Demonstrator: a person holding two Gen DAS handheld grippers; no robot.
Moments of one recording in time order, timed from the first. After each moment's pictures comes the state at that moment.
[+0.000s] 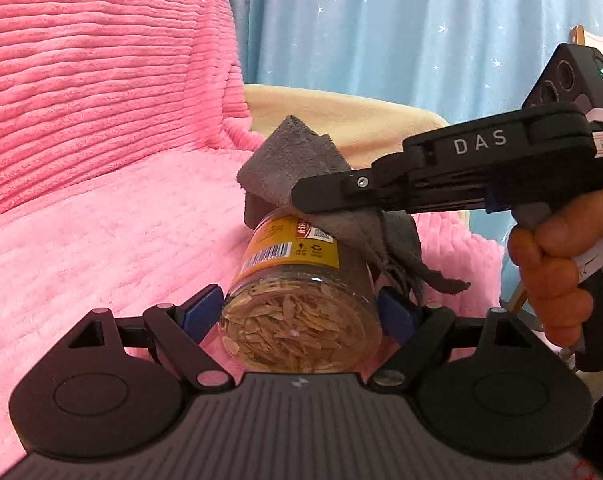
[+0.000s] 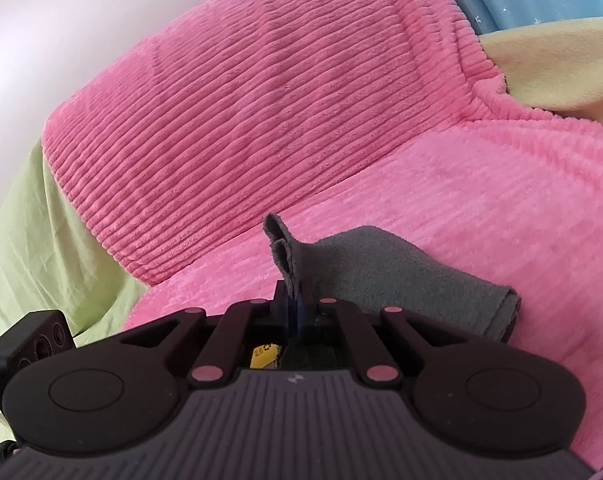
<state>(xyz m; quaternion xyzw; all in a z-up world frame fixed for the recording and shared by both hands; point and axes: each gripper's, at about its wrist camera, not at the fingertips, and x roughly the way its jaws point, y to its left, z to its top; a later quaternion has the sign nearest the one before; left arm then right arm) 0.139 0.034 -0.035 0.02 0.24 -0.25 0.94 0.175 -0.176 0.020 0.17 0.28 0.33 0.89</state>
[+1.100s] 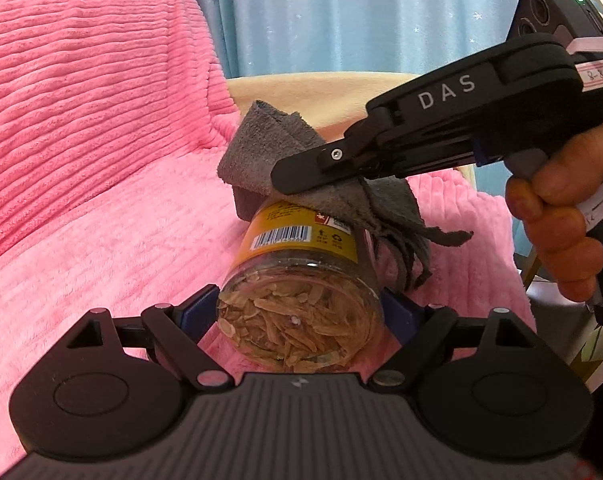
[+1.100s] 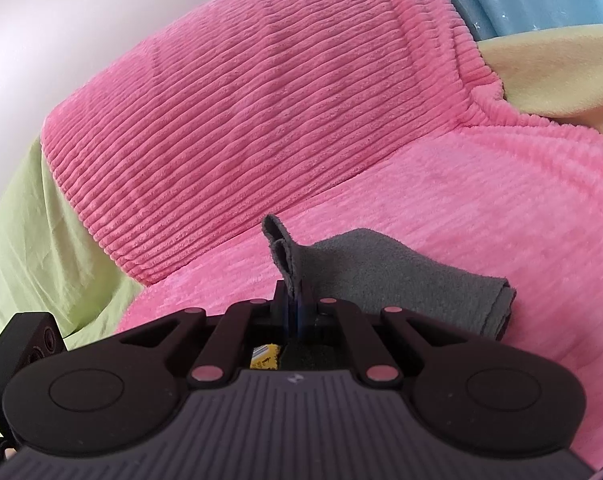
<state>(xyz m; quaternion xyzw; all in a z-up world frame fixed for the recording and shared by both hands) 0.136 0.008 -0.046 0.10 0.24 -0.24 0.94 0.173 -0.178 0.018 0.16 0.27 0.32 0.89</state>
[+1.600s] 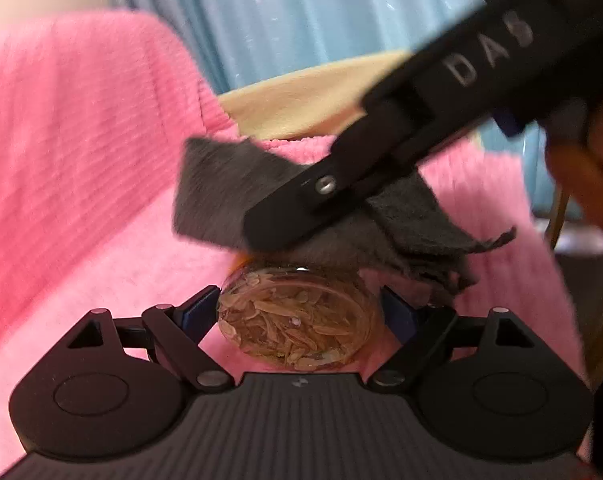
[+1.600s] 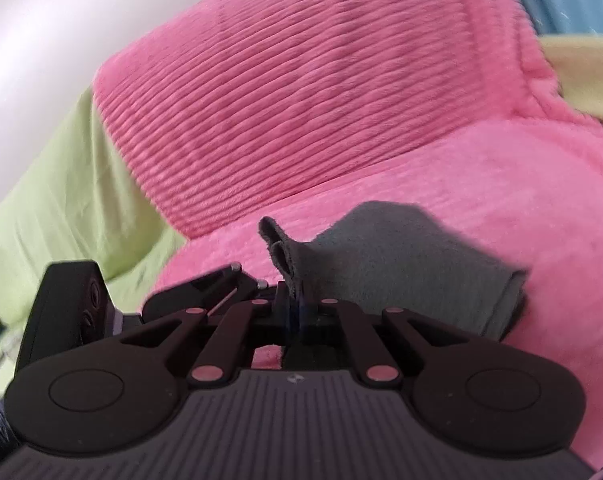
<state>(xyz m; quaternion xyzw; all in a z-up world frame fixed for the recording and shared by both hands) 0.129 -0.015 -0.055 0.24 0.20 -0.21 0.93 0.154 -0.160 0.025 0.10 0.29 0.40 0.87</state>
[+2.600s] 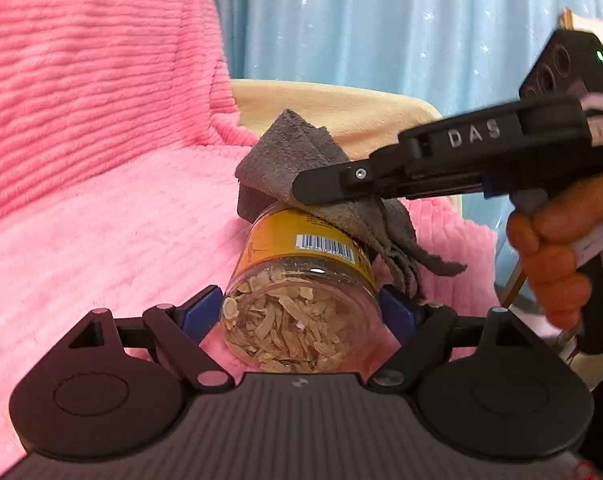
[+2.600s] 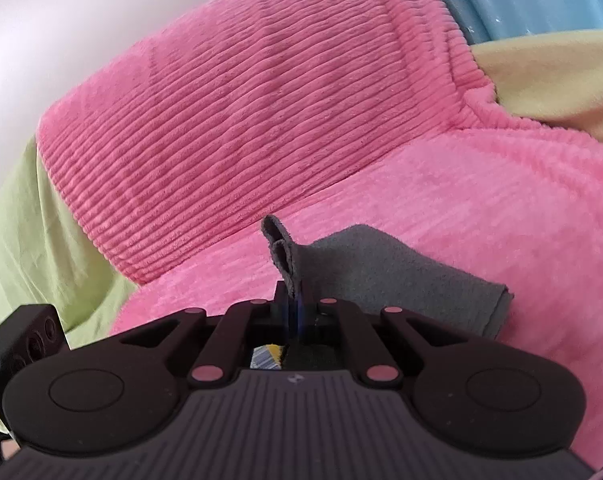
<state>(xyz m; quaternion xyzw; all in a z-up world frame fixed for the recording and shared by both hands) 0.148 0.008 -0.048 0.07 0.23 -0.25 0.94 0.169 -0.182 0.020 0.15 0.27 0.32 0.89</state>
